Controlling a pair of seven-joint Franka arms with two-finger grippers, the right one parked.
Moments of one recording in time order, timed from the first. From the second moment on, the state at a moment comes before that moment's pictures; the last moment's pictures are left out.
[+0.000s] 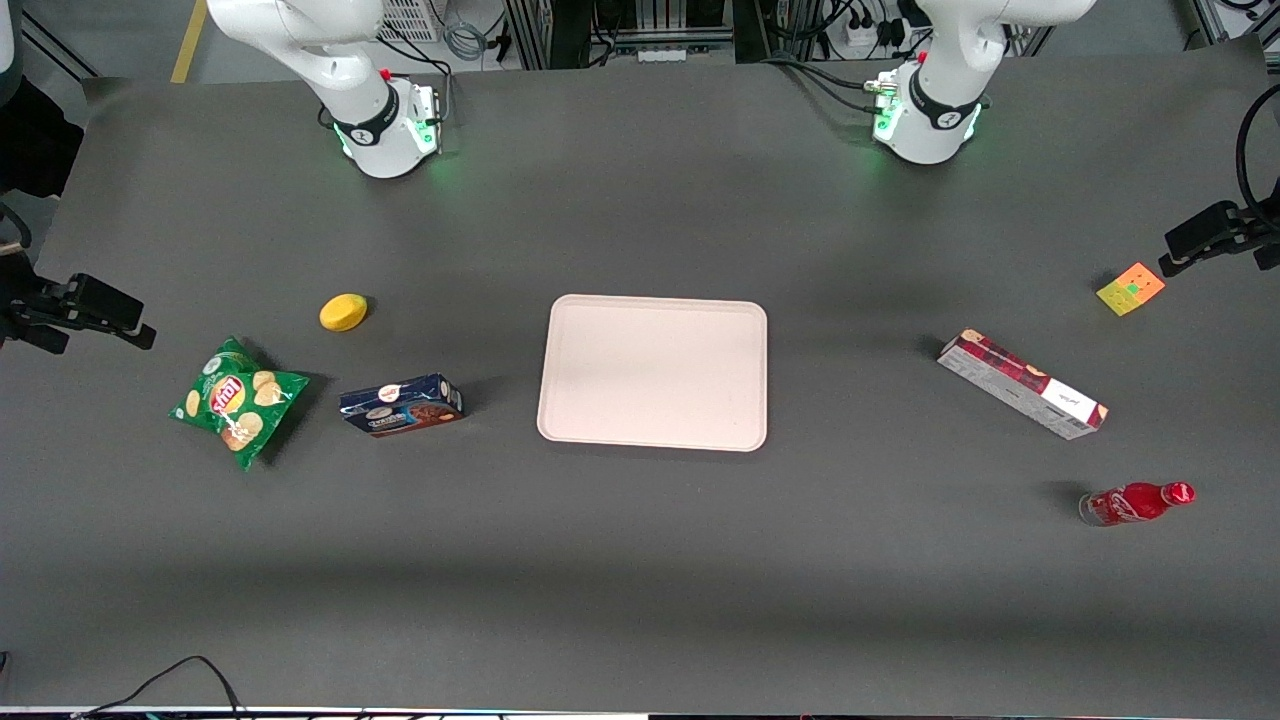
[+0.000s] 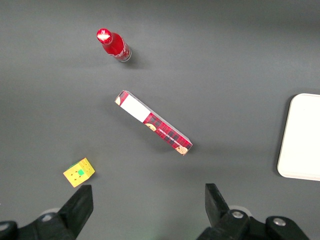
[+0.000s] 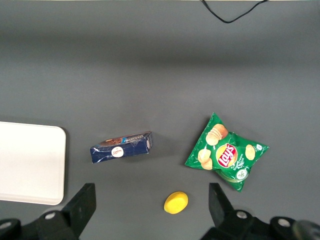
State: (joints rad) arm -0.18 -0.08 0.25 -1.67 0.03 1.59 0.01
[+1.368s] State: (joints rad) arm -0.16 0.15 0.26 -1.98 -0.04 2.02 -0.49
